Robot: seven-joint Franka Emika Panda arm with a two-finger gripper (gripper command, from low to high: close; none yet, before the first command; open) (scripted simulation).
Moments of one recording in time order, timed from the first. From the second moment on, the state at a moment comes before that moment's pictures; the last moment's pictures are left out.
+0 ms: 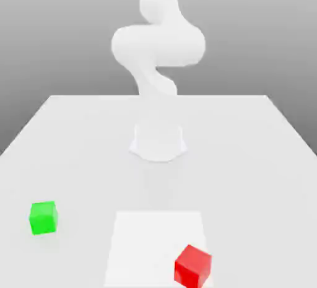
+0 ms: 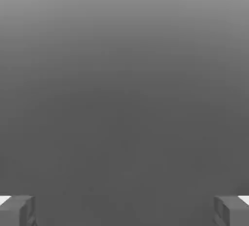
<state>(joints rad) 0.05 -0.71 -0.04 -2.31 0.02 2.33 0.71</state>
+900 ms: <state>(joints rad) 0.28 0.26 -0.14 -2.44 0.09 2.70 -0.10</state>
